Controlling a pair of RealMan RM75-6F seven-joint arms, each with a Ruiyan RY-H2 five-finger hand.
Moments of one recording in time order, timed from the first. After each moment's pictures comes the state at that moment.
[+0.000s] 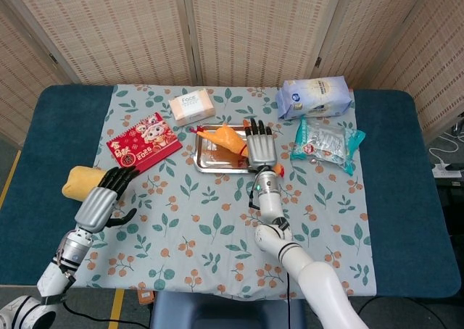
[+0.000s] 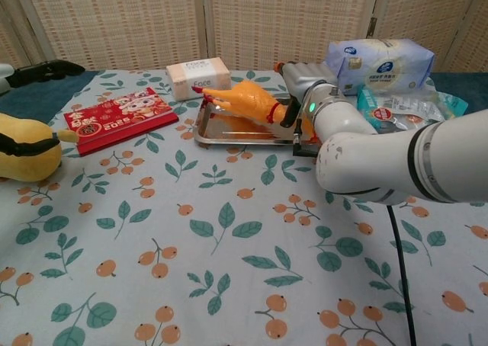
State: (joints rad) left arm -0.47 -1.35 -0.08 -1.45 1.51 1.24 -0.14; right arm 1.27 -2.27 0.51 -0.18 -0.87 0.73 -0.33
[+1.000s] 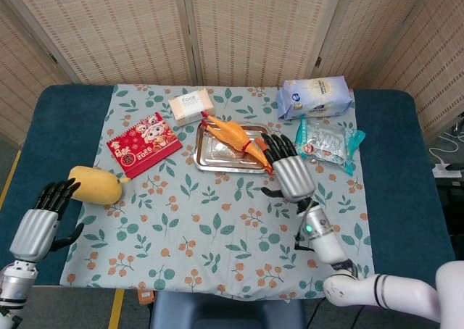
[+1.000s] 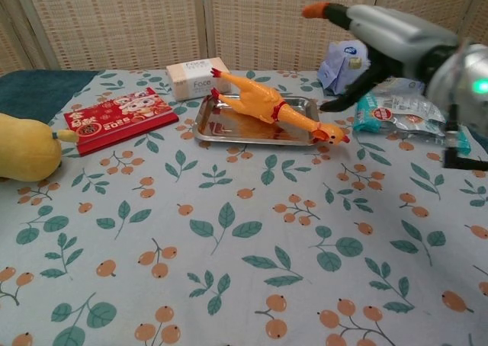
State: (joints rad) left arm -0.23 -1.12 0.01 -1.62 1.53 1.50 -0.07; right arm 0.66 -1.49 0.17 -1.65 -1.22 1.29 -0.36
